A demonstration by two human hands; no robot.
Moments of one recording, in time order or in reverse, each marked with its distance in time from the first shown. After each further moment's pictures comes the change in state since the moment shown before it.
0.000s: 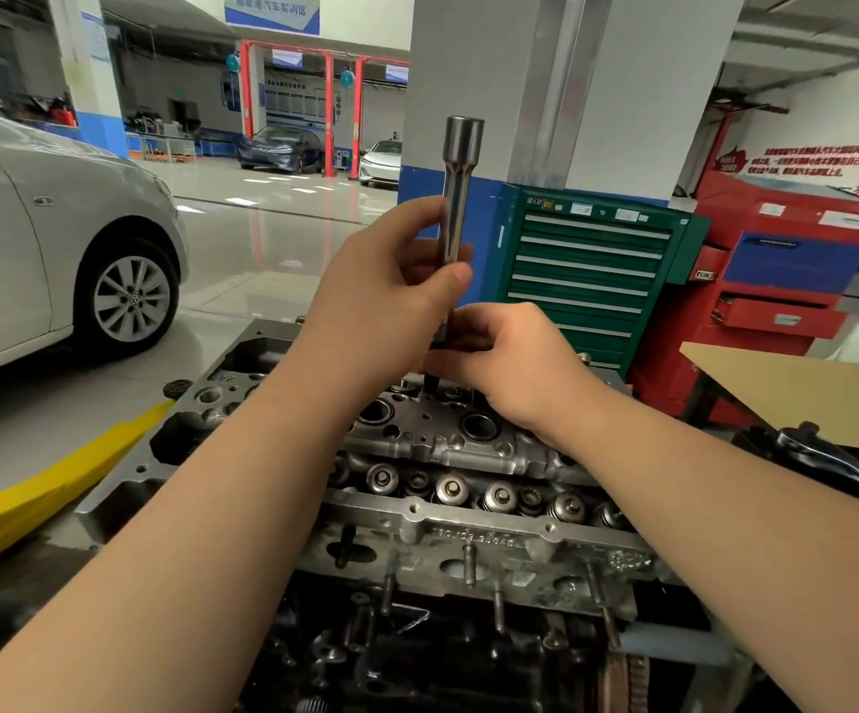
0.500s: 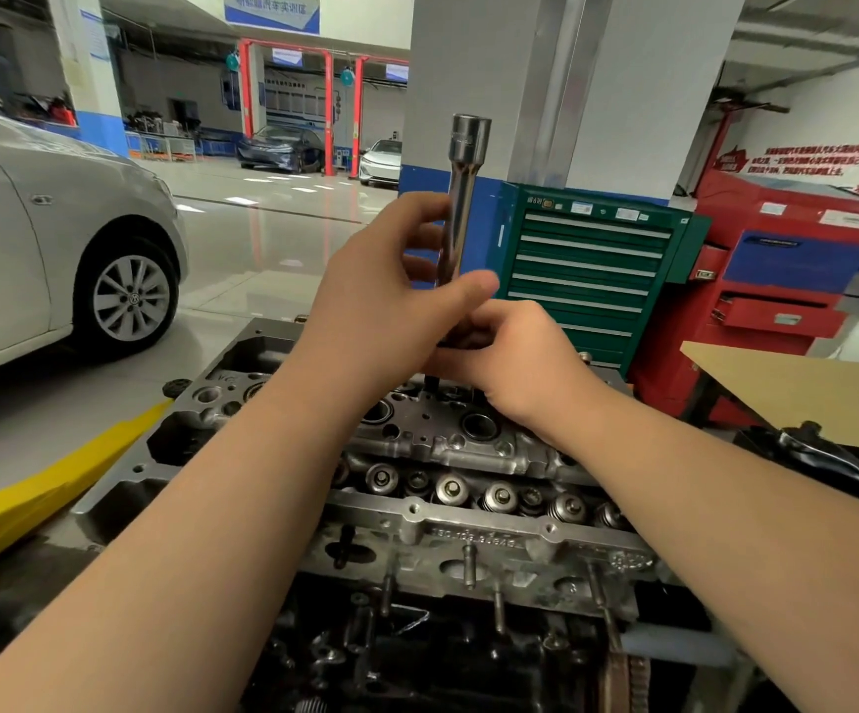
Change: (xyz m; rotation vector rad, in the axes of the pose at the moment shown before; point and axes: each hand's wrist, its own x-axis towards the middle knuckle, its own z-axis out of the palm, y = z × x) left_hand -0.001 0.001 0.002 0.097 0.038 0.023; right_hand 0.000 -0.003 0.001 -0.035 0.050 0.041
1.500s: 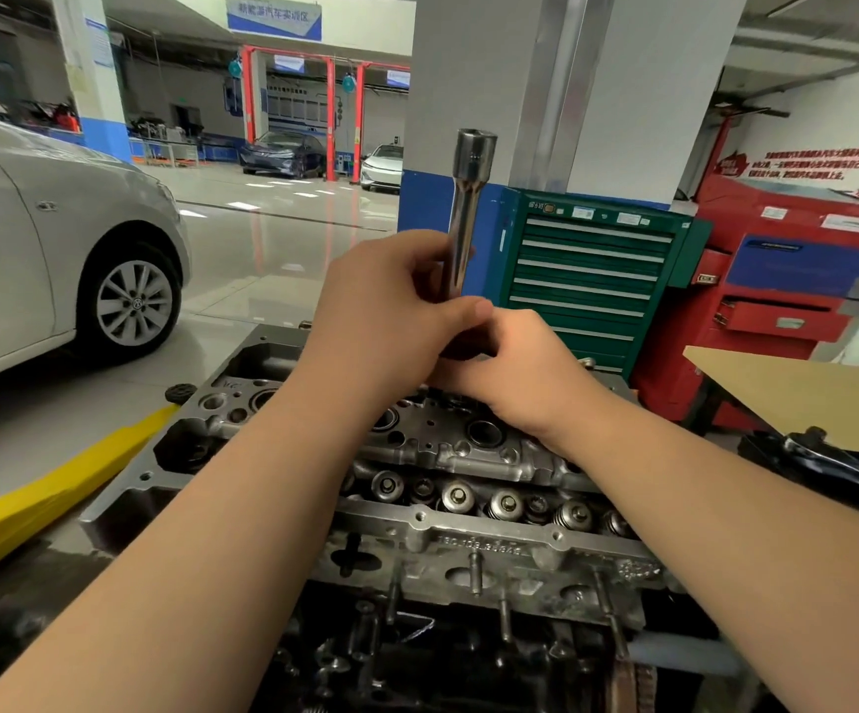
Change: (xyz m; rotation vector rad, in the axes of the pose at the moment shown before) left_hand 0.001 -0.001 -0.002 0.176 0.013 0.024; right_hand -0.002 0.000 -0.001 0.048 -0.060 -0.065
